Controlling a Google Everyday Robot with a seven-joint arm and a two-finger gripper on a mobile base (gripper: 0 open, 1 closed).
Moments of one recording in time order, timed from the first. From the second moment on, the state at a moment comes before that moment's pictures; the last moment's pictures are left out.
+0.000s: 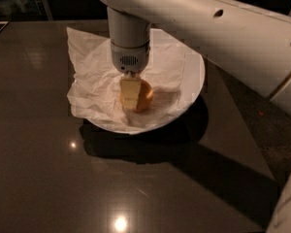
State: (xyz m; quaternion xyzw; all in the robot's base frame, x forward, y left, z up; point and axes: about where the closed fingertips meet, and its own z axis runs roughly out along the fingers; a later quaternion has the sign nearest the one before) arm 0.544 0.032 0.862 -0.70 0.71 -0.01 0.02
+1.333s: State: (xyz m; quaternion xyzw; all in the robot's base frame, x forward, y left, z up) arm 0.458 0.003 0.977 -0.73 0.66 -0.01 0.20
